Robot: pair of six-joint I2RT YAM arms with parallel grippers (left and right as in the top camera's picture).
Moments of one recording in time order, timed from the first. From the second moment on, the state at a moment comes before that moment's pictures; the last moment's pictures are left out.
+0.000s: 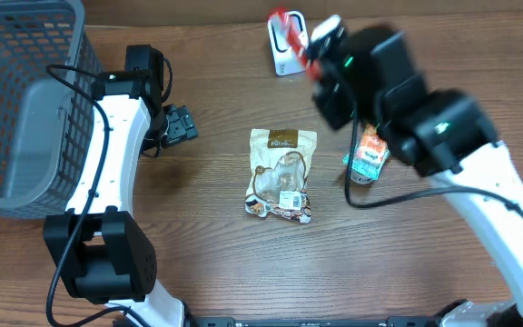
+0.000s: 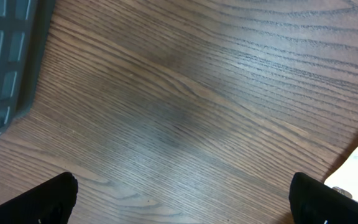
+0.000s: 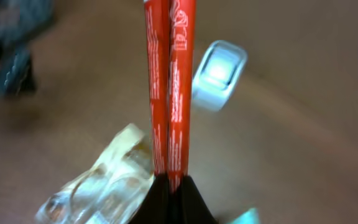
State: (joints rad) left arm 0.03 1.81 1.59 -1.22 -0.15 -0.41; right arm 0.58 1.58 1.83 -0.93 0.06 -0.13
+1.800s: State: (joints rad) left arm 0.03 1.81 1.59 -1.22 -0.15 -0.41; right arm 0.55 2.40 1.87 -0.02 0.83 -0.75
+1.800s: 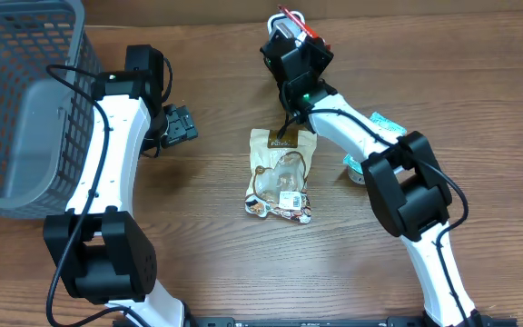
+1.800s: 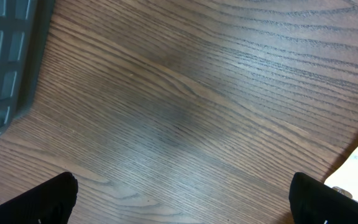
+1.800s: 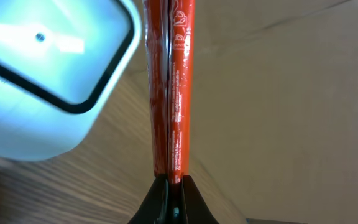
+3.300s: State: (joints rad) left arm 0.03 1.81 1.59 -1.22 -0.15 -0.41; right arm 0.39 1.85 1.88 -0.86 0.54 -0.10
